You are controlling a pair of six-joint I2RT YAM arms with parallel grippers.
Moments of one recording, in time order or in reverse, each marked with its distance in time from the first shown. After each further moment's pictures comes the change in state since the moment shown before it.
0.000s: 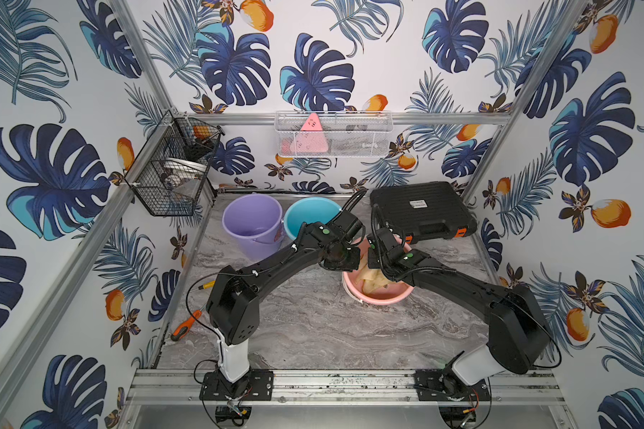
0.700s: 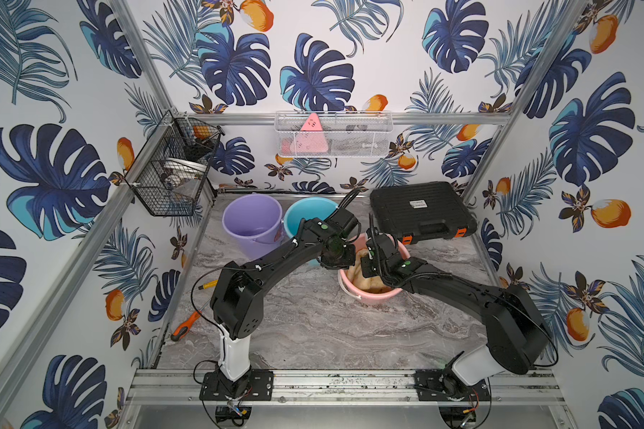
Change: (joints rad) left arm 0.045 0.040 0.023 -0.026 0.022 -0.060; right arm 0.007 0.004 -0.086 0.114 -0.188 -0.136
